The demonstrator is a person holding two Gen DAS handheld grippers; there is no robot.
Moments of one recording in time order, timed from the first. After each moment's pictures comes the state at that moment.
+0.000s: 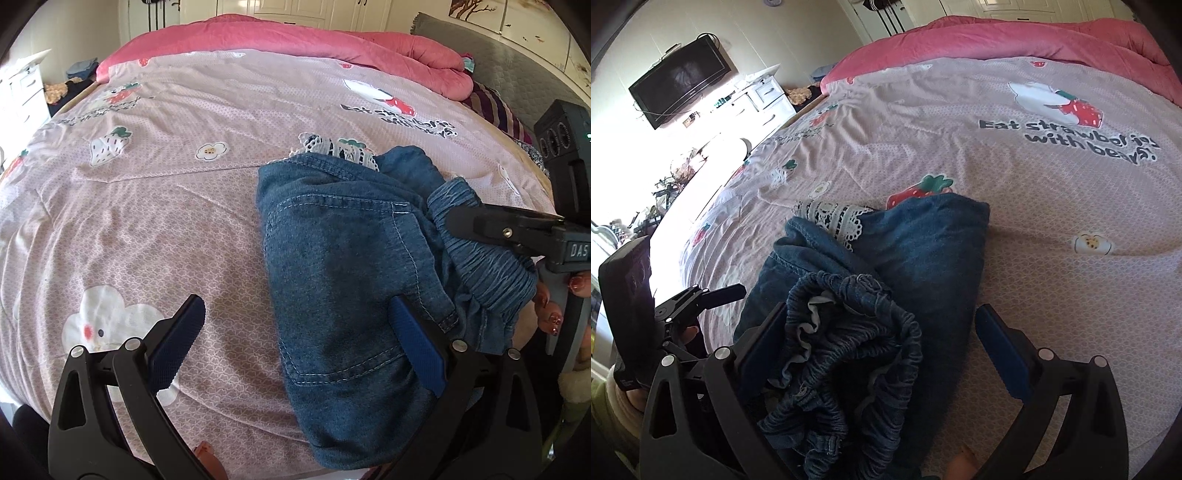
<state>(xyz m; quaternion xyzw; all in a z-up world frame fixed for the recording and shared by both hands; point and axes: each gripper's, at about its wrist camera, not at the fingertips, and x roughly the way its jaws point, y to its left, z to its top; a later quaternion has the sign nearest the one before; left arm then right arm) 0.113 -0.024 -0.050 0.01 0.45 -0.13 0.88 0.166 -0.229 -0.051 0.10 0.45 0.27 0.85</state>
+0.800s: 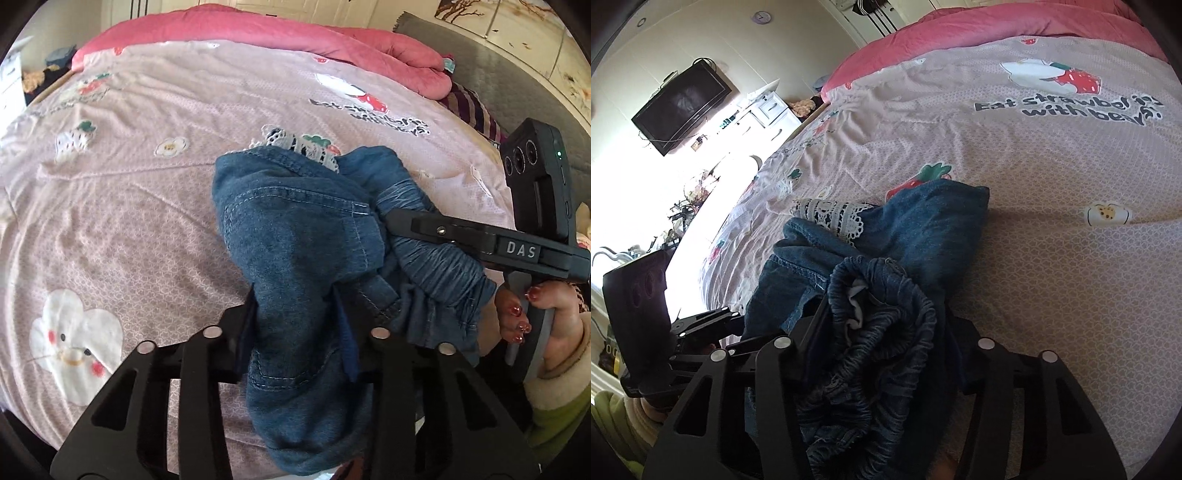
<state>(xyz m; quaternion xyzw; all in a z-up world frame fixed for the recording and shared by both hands) 0.116 -0.041 -0.046 -0.02 0.46 -0.19 0.87 0.163 -0.241 -0.059 0.15 0.44 0.28 0.84</state>
